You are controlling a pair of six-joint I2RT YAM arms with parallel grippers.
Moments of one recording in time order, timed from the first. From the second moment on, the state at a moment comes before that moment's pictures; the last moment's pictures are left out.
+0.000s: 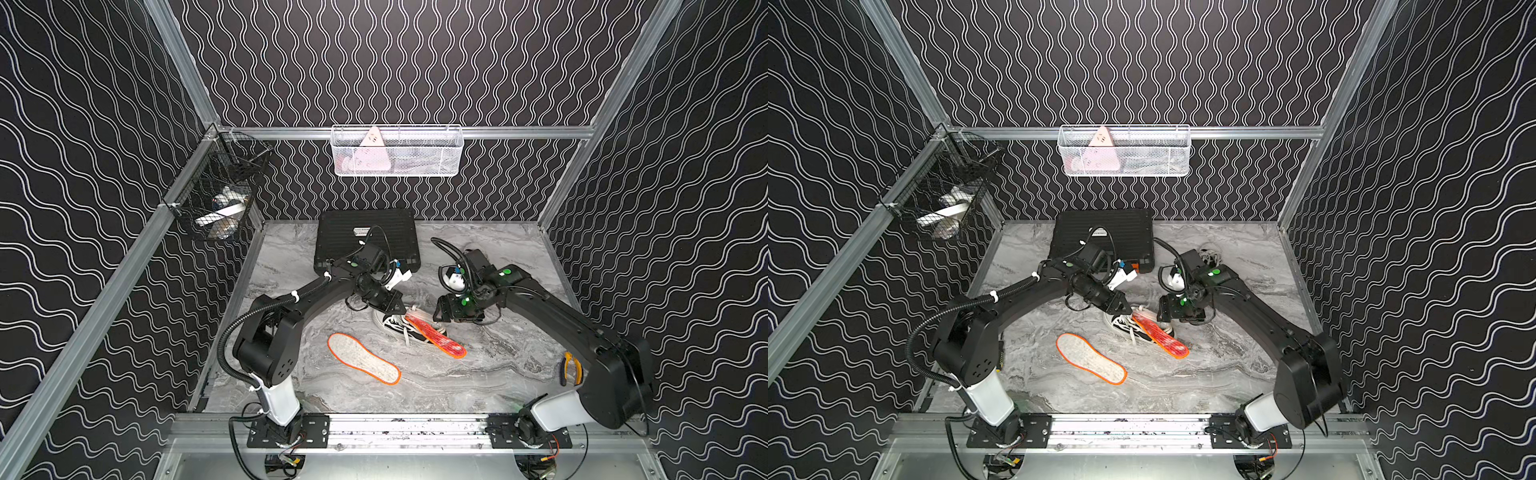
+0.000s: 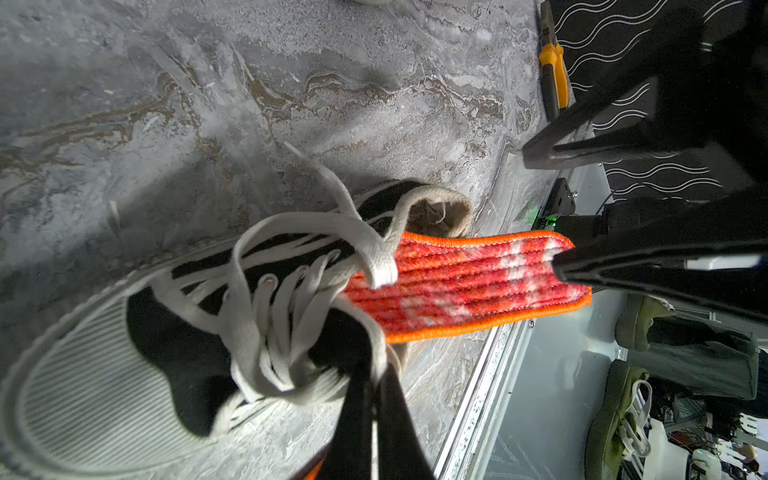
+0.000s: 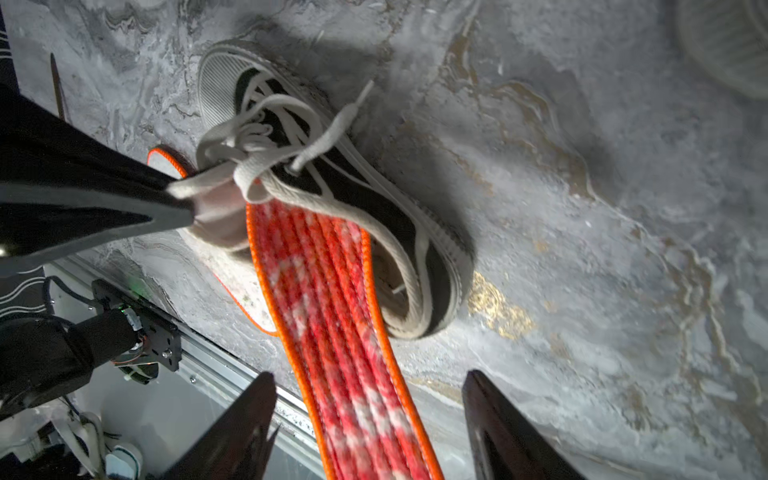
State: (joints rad) left arm -0.46 1.76 1.31 -0.72 0.68 0.00; right arm 0.50 1.47 1.18 -0.98 -0.30 0.41
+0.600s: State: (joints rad) left arm -0.46 1.76 1.32 -0.70 0.69 0.00; right arm 0.48 1.49 0.95 -0.84 -0.57 0.75
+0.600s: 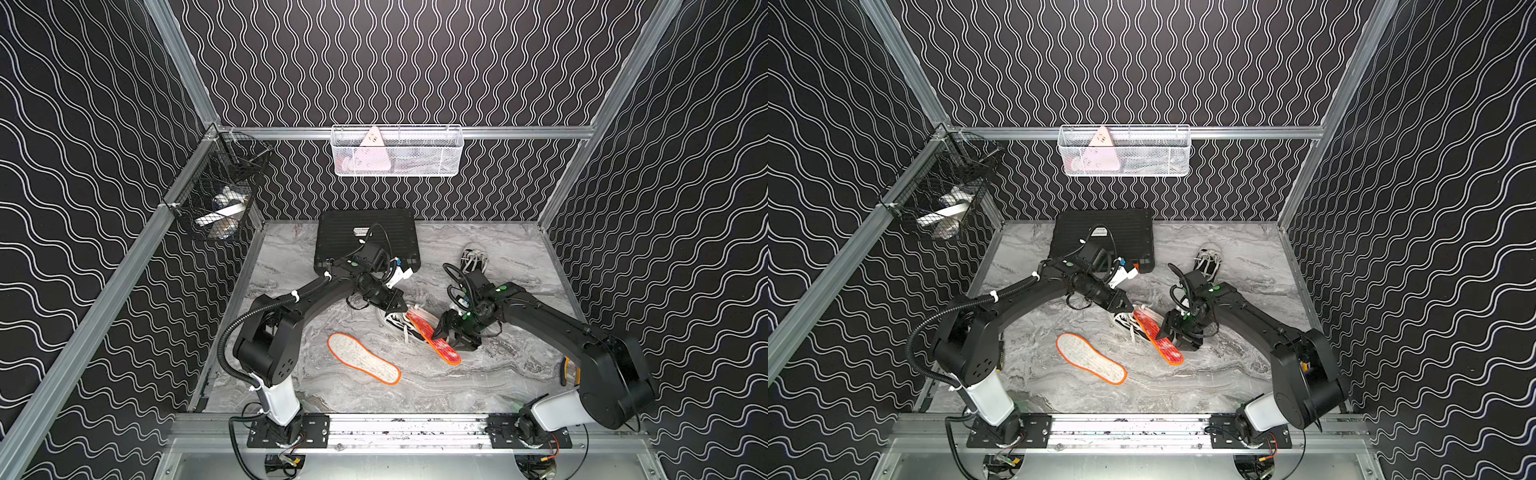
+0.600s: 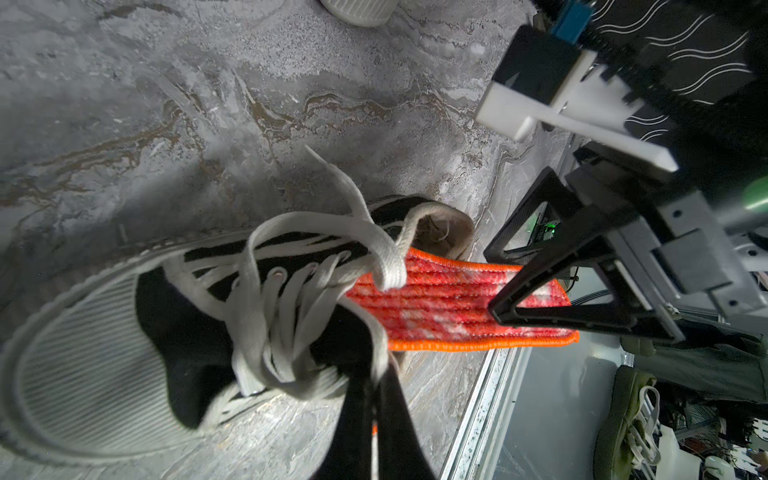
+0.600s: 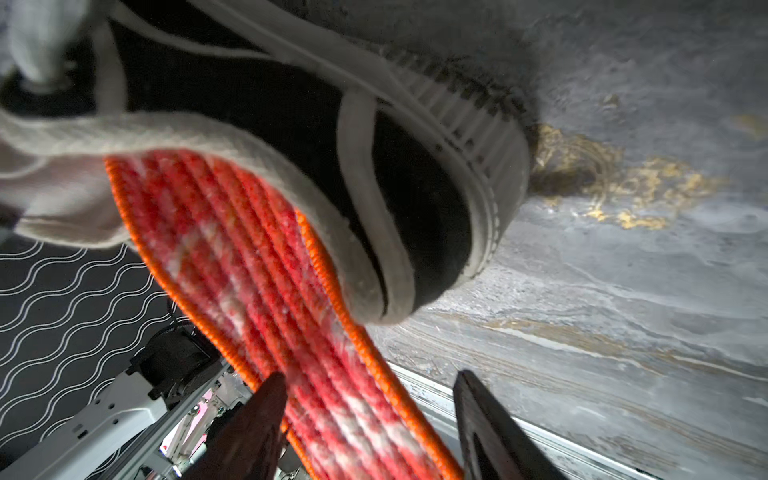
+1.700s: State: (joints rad) left arm -0.46 1.81 1.36 -0.71 0.71 0.07; right arm 0.54 1.55 1.20 -0.96 -0.35 0.52
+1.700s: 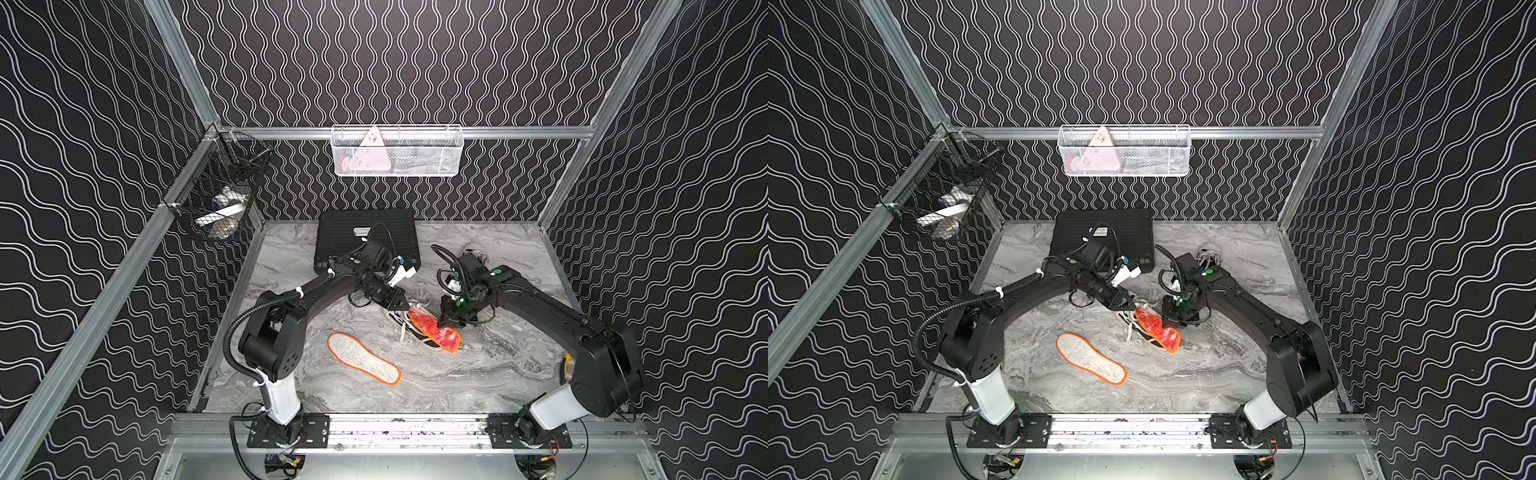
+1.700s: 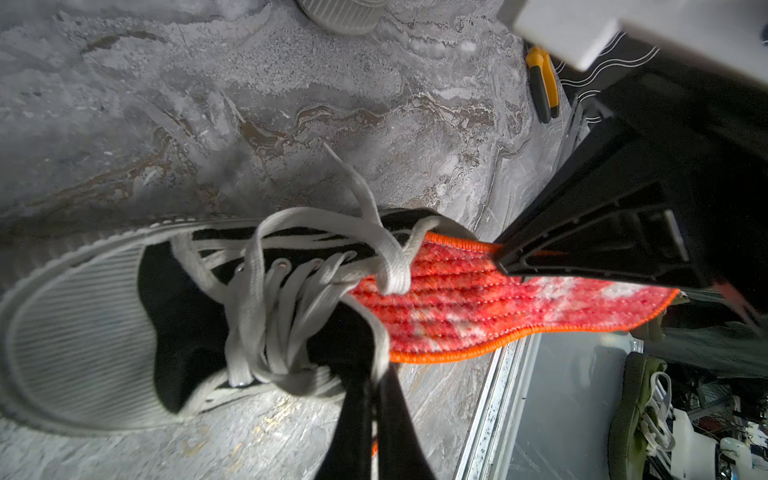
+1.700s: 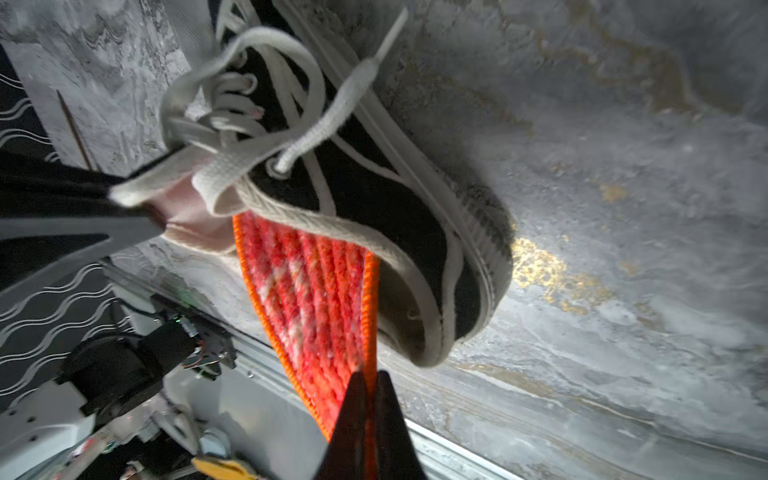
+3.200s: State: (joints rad) left arm -0.47 1.82 1.35 -0.71 0.73 0.02; right arm 0.53 1.69 1.26 -0.95 -0.34 0.38
